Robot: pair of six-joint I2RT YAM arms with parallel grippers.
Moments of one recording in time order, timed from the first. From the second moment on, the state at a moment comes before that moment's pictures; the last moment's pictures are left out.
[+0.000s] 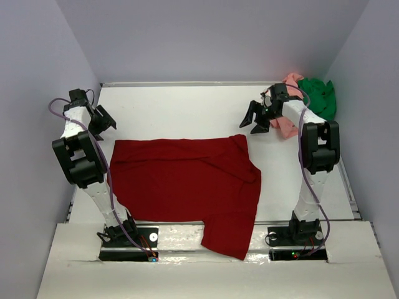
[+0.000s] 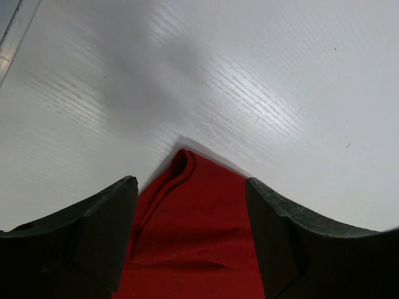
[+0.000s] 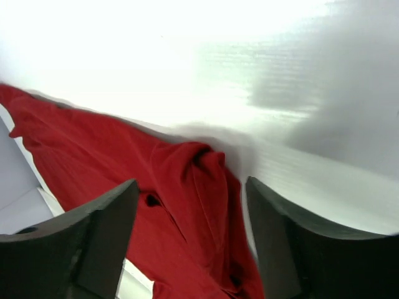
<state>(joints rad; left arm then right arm) 0.37 1.95 1.57 -0.75 0.12 -0.38 0.09 2.08 1.63 -0.67 -0.56 0.39</state>
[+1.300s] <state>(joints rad) 0.37 2.01 1.58 -0.74 0.13 -0.38 0.09 2.13 1.60 -0.67 -0.65 0.42</state>
